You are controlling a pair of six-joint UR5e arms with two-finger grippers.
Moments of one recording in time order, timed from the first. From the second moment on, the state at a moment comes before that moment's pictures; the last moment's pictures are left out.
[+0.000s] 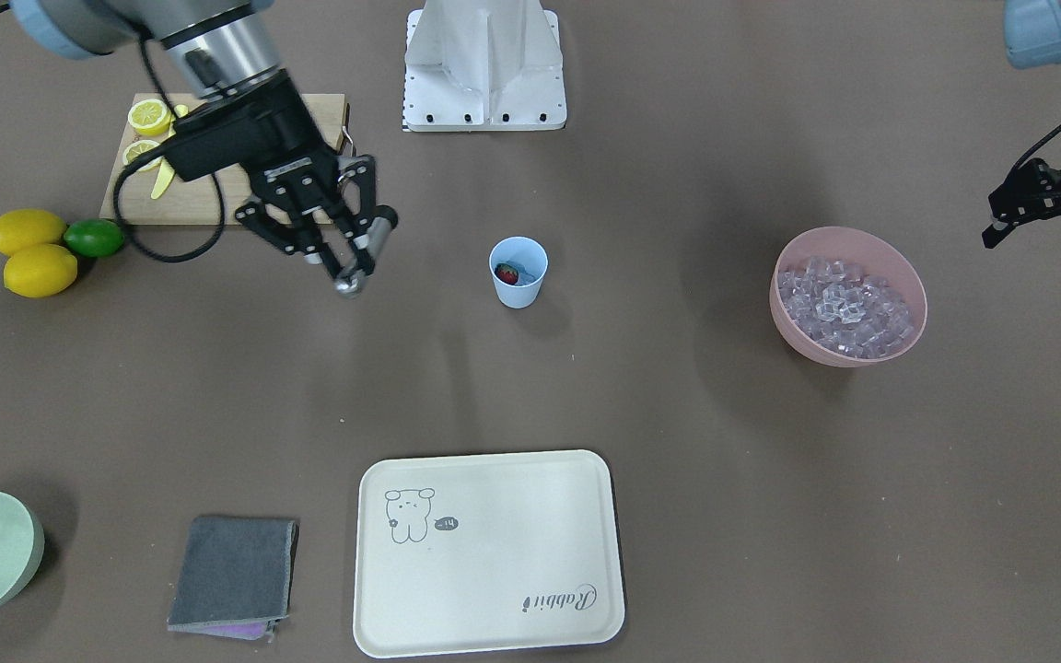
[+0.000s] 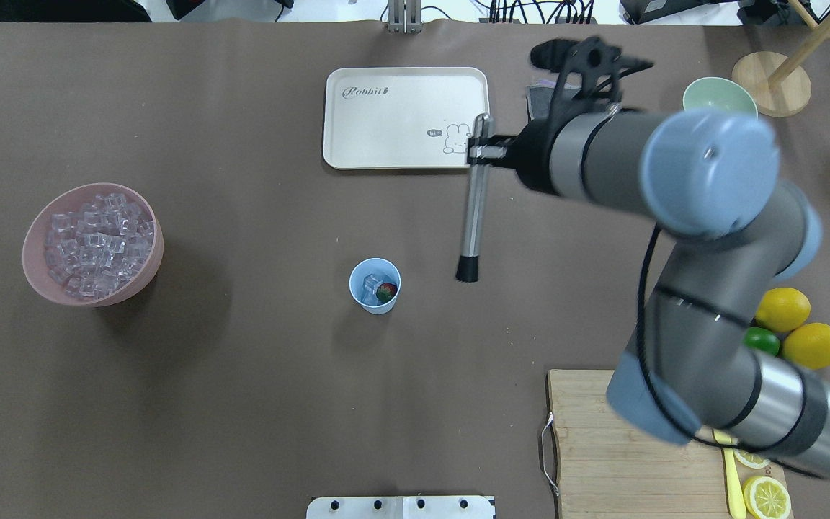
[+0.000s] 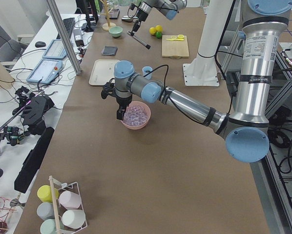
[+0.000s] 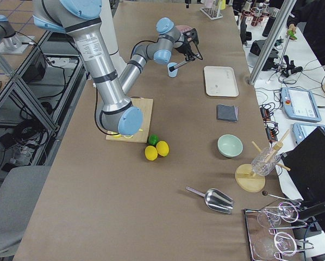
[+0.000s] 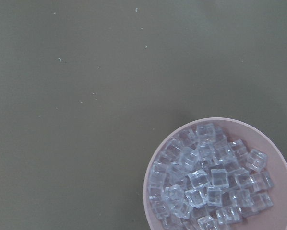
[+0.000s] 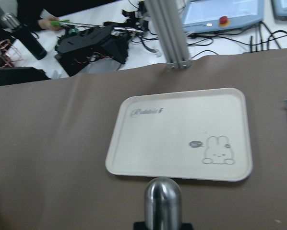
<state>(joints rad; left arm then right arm) -1.30 -1.64 -1.92 -1.62 -2.32 -0.29 0.55 -1.08 1.99 -1.14 1.47 1.17</state>
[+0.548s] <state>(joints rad) -1.40 -1.62 -1.84 -1.63 -2.32 -0.11 0.27 -1.06 1.96 -0.92 1.03 1.04</state>
